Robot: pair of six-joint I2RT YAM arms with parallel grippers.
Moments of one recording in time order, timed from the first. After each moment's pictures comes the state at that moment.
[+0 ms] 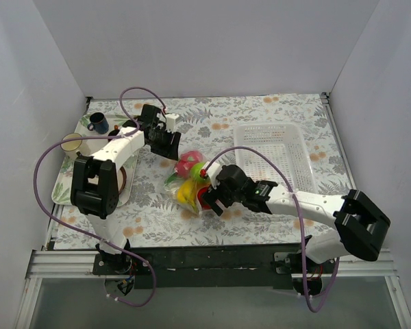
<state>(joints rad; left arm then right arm) -0.27 1.80 1.37 -0.62 0.33 0.13 1.00 1.38 0.79 -0.16 0.05 -0.03</state>
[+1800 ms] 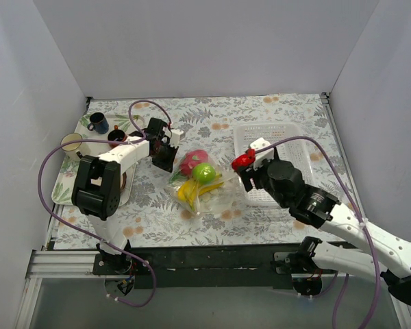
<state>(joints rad) -0.31 1.80 1.22 -0.58 0.25 0.17 0.97 0.88 0.82 -0.32 0.39 -0.06</state>
